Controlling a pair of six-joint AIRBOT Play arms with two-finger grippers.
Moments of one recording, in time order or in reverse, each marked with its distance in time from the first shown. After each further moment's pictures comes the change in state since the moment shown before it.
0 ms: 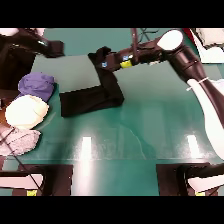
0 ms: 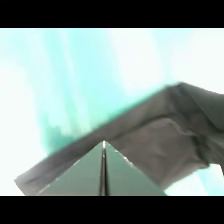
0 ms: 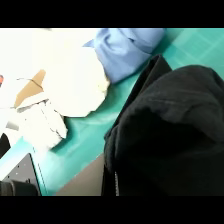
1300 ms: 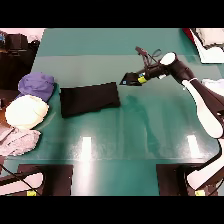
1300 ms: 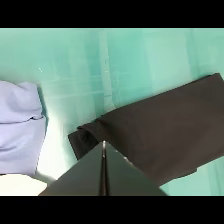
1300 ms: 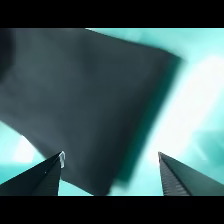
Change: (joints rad) left arm 0.136 0.164 0.000 0.038 -0.154 0.048; right arm -0.266 -0.200 -0.181 -0.095 0.107 0.011
